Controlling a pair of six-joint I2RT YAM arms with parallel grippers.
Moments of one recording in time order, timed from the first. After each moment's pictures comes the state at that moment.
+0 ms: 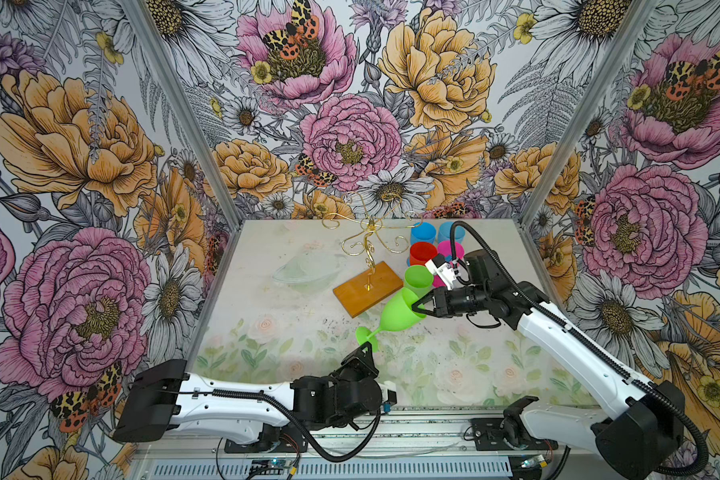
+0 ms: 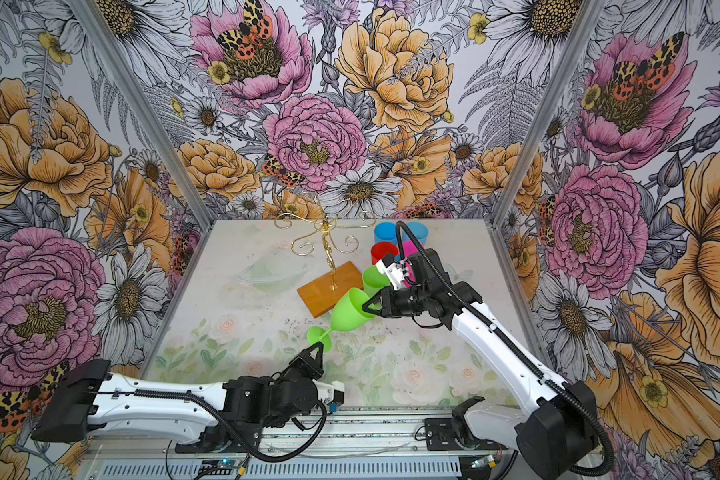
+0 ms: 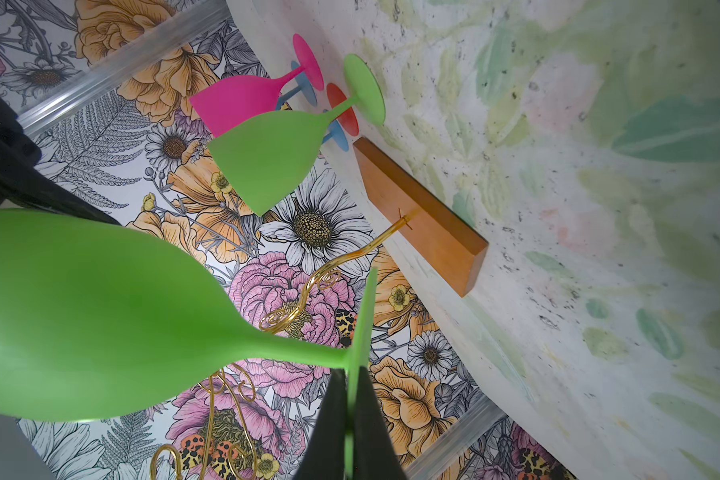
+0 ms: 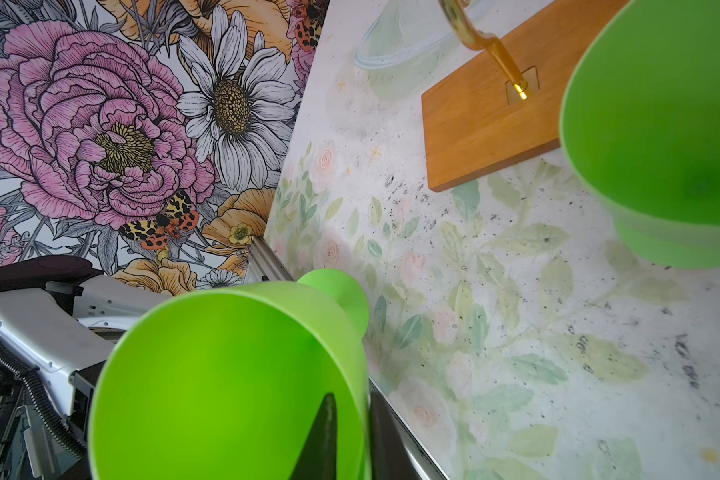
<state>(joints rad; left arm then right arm) -1.49 1.07 0.52 -0.13 -1.03 1.47 0.45 1.21 1.05 -0.67 -0.76 0.44</state>
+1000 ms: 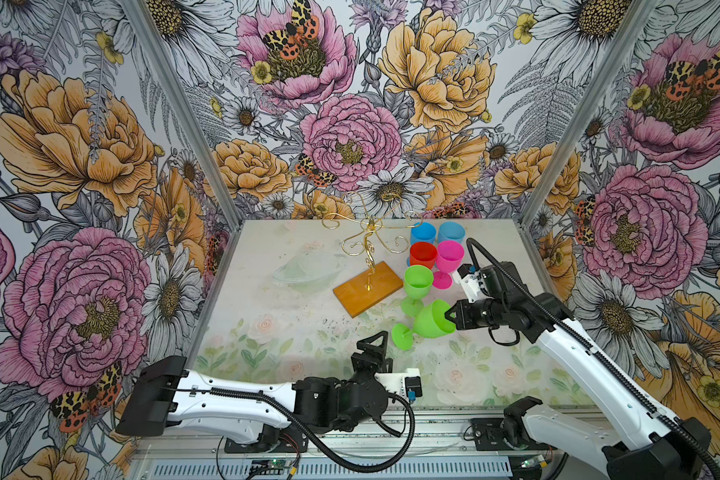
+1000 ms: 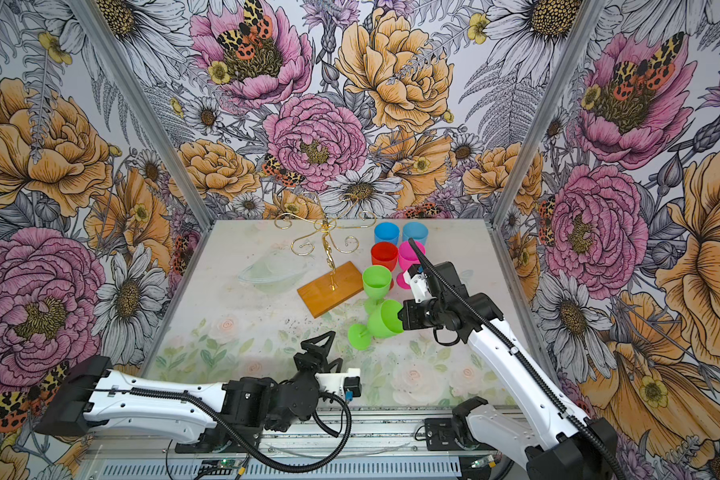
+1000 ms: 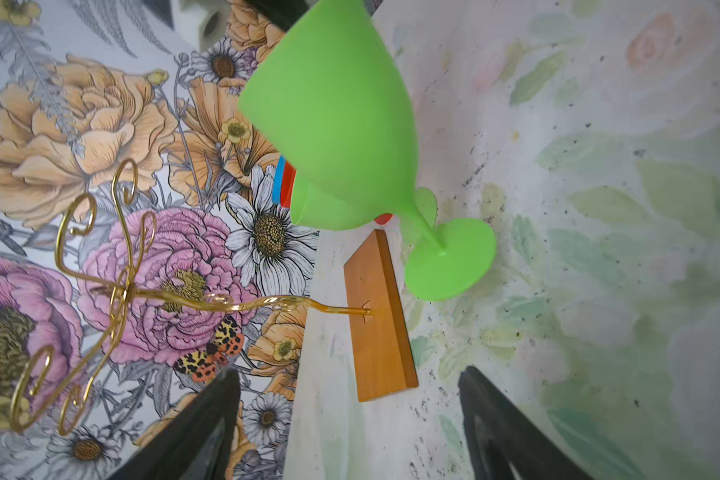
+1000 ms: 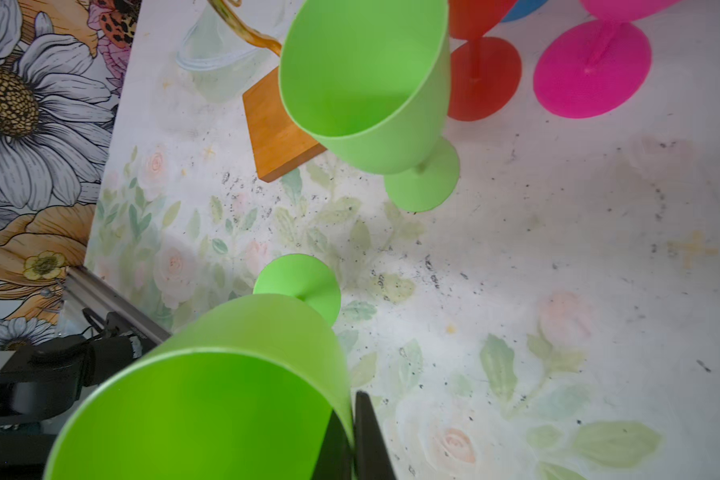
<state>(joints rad) -1.54 1.06 0.62 -0.05 -0.96 0.68 0.38 1.05 1.00 -0.93 -0.32 0.28</state>
